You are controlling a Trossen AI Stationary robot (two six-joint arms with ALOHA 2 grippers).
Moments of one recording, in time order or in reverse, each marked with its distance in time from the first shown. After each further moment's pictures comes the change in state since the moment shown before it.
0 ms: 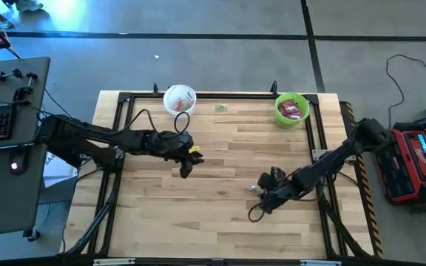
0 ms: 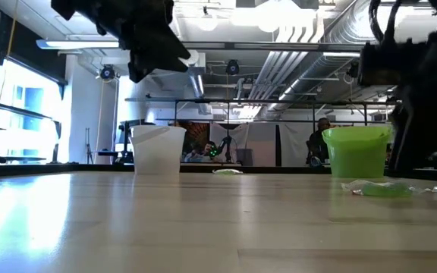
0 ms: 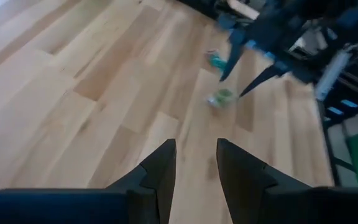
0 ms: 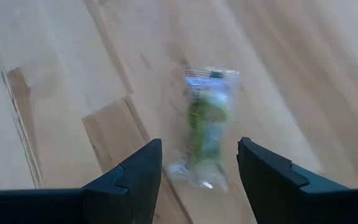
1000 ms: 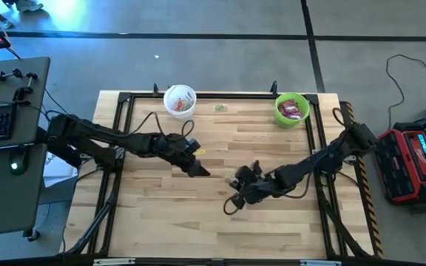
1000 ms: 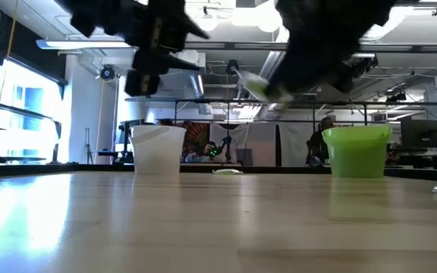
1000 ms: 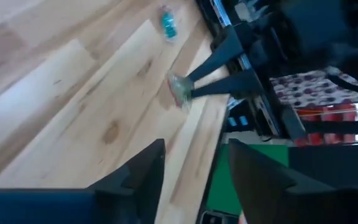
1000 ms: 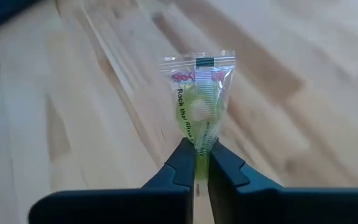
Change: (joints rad) left arm 0.001 0.119 0.001 0.171 0.293 -0.577; right arm -0.123 0.158 0.304 0.143 0.164 -0.080
